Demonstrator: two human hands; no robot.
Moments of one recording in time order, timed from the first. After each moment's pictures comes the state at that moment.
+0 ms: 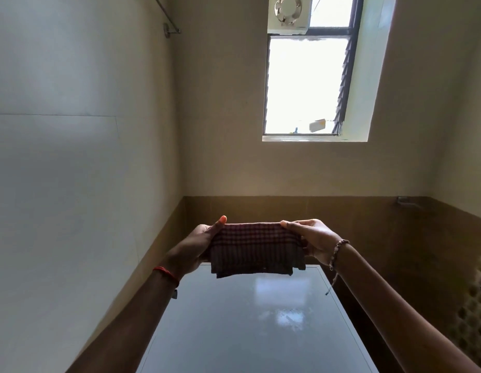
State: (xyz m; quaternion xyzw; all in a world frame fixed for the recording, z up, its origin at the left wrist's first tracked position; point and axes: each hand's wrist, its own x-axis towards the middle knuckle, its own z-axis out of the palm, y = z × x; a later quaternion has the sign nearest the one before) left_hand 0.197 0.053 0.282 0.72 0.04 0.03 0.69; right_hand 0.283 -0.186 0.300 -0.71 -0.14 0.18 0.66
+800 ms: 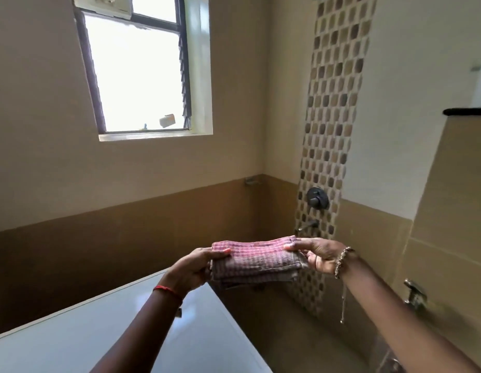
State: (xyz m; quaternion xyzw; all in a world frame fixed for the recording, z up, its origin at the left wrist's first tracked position) left_hand 0.283 -0.206 0.250 0.57 -0.03 -0.30 0.76; right_hand 0.230 -0.463 0.262 -0.58 0.11 0.09 0.80
